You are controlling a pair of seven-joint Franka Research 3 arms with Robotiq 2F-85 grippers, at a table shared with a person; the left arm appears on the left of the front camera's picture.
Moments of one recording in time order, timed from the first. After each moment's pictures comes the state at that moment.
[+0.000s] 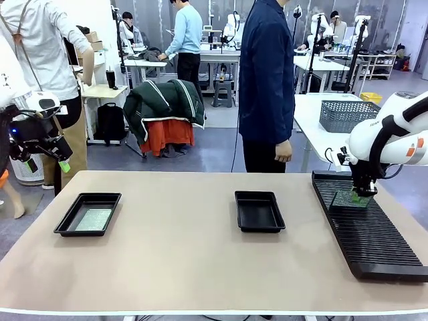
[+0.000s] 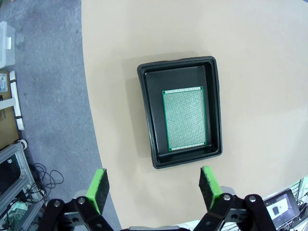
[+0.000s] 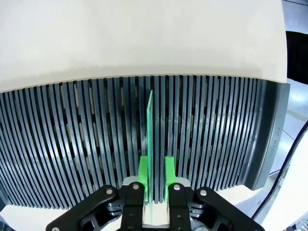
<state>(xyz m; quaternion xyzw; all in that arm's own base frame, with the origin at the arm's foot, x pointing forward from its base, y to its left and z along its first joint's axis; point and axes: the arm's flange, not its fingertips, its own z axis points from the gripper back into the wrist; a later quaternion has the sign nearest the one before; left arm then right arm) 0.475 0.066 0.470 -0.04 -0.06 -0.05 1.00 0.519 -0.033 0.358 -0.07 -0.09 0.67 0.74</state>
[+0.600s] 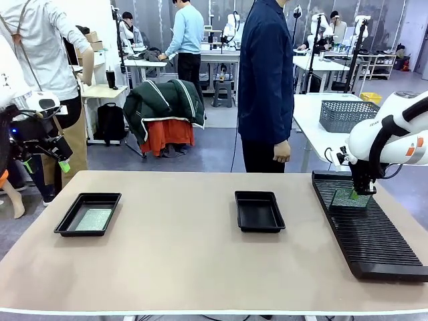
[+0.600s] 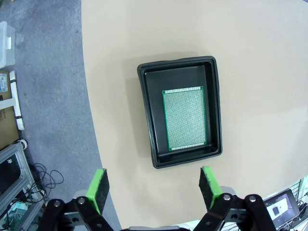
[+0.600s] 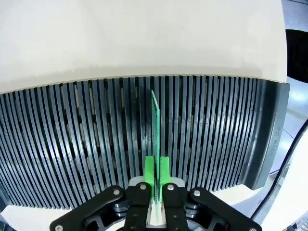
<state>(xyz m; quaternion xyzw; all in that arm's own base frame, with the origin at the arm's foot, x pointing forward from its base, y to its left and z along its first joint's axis) 0.475 0.066 0.470 -0.04 -0.06 -0.05 1.00 0.520 -0.032 0.359 -0.07 -0.08 0.66 0.74</state>
